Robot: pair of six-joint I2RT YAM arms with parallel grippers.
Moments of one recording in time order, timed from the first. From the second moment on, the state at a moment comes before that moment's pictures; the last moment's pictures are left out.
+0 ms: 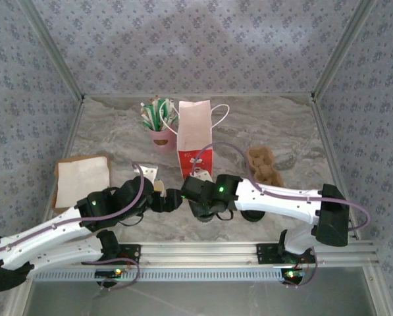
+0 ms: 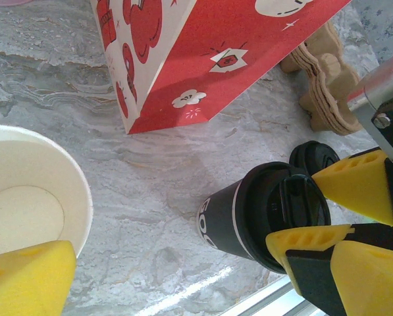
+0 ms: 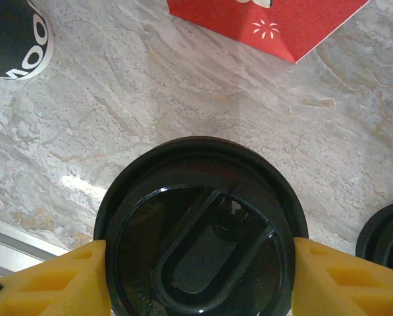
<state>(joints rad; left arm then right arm) -1.11 0.76 0.77 -0.72 -0.23 -0.85 1.24 1.48 1.21 -1.01 0.25 0.80</state>
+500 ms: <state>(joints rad) -1.11 0.78 0.77 -0.71 -0.23 -0.85 1.27 1.42 1.13 -0.93 0.30 0.81</state>
